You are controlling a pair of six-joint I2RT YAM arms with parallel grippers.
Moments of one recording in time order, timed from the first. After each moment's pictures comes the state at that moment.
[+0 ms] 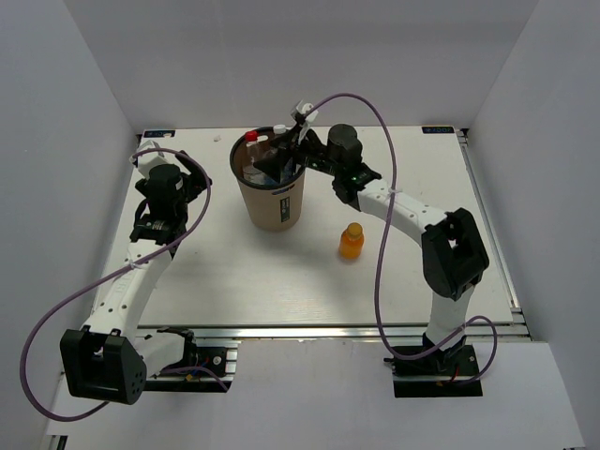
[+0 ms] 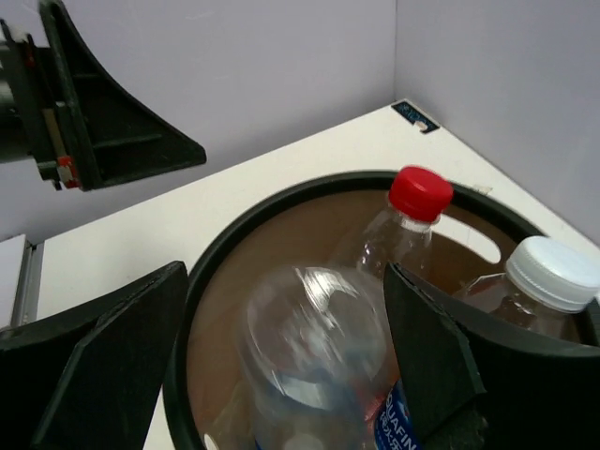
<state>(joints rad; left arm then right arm) -0.13 1.12 0.92 -0.13 -0.37 -0.55 0.66 1.88 1.49 0.47 -0.56 0.18</state>
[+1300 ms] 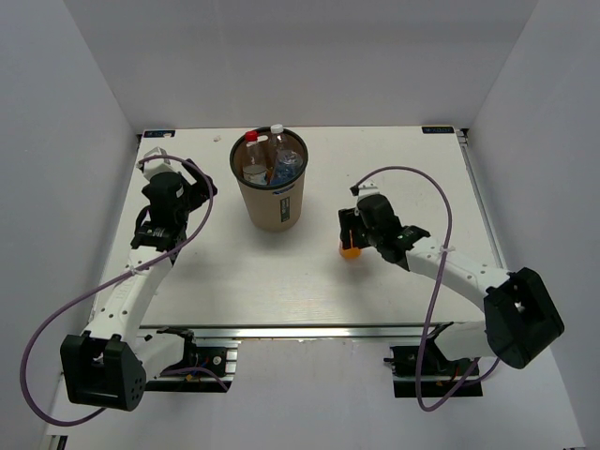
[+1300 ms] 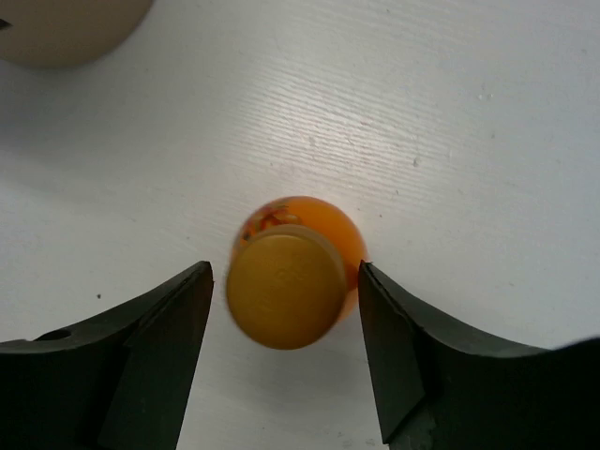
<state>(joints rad) -0.13 1.09 0.85 -0.11 -0.25 -0.54 0.65 1.34 0.81 -0.17 0.15 0.24</state>
